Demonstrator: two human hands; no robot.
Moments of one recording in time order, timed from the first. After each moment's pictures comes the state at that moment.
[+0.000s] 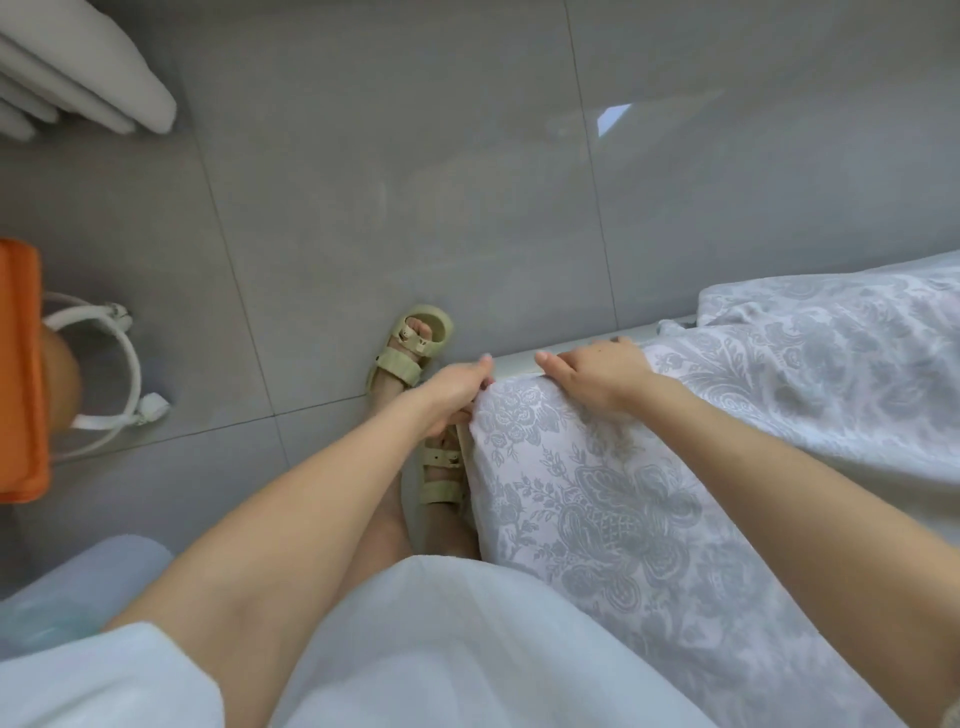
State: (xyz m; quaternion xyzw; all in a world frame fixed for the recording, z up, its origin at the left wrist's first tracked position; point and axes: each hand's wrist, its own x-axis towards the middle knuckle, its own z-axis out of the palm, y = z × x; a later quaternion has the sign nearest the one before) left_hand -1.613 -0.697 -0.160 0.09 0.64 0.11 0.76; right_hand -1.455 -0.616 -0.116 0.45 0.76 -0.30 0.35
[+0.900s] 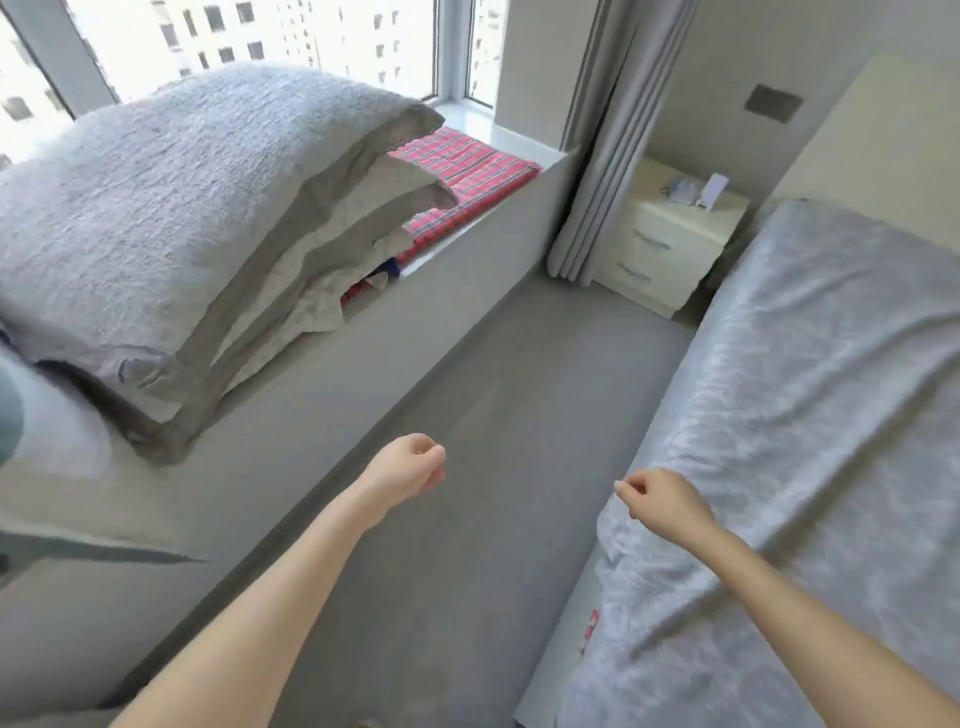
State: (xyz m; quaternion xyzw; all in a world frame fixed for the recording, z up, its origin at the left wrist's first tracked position) left_hand -1.730 -0.383 0.235 0.62 0.55 0.06 0.55; right_hand -1.450 -0.523 0.215 0.86 0.44 -0.25 -0.05
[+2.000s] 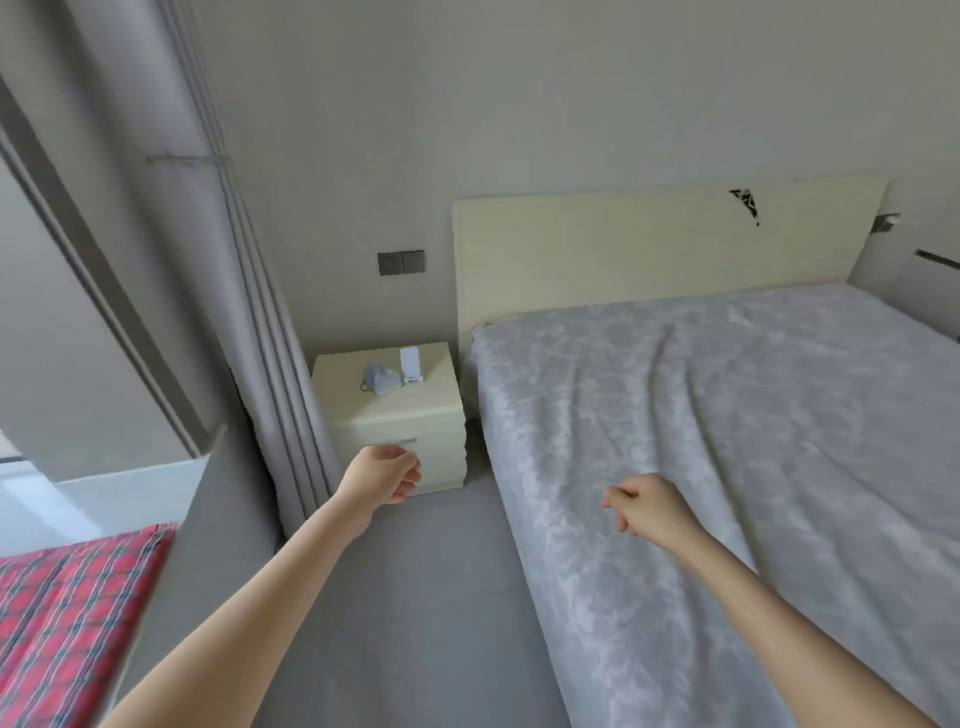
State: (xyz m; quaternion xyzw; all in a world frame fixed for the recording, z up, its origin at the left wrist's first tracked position) left_hand -1.003 0.070 0.330 0.76 0.30 0.02 0.57; right_hand -0.920 -0.233 0.304 0.92 0.06 -0.13 -0.36
